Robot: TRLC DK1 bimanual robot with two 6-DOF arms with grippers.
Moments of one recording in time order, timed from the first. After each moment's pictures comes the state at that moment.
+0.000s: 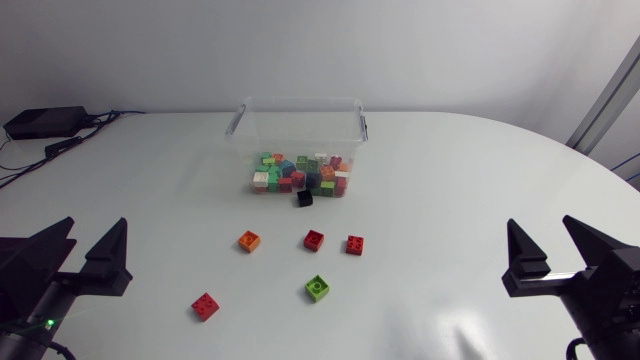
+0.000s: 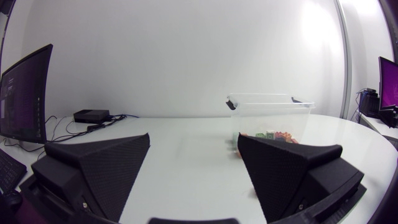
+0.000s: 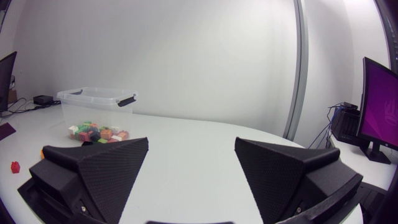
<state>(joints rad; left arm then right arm) 0.00 0.05 0.04 -0.04 0.00 0.03 -0.01 0.06 0.03 -0.02 0.01 -0.07</state>
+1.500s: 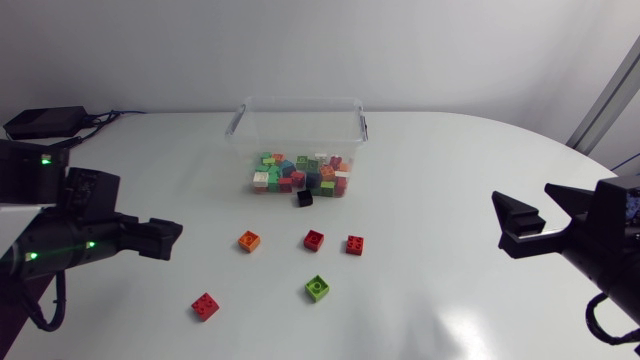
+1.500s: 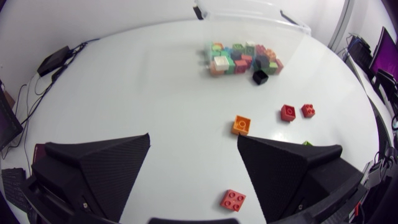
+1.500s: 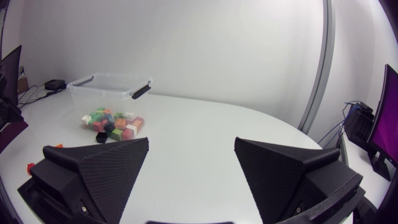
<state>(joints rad) -0.17 0.96 0.59 -0.43 0.00 0.02 0.09 0.53 0.35 -0.10 0.01 -0.07</state>
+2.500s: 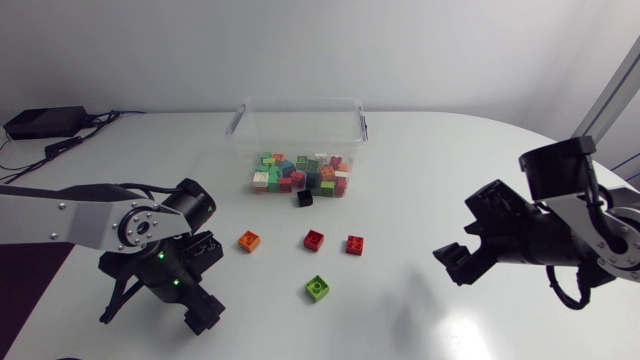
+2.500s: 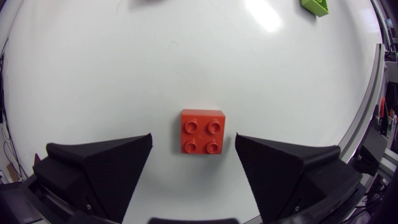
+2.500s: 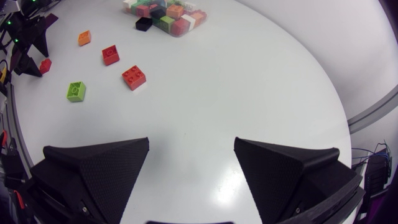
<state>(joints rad) -0.41 1.59 0.73 -0.71 0.00 0.26 0.19 1.15 0.58 -0.40 -0.10 -0.38</state>
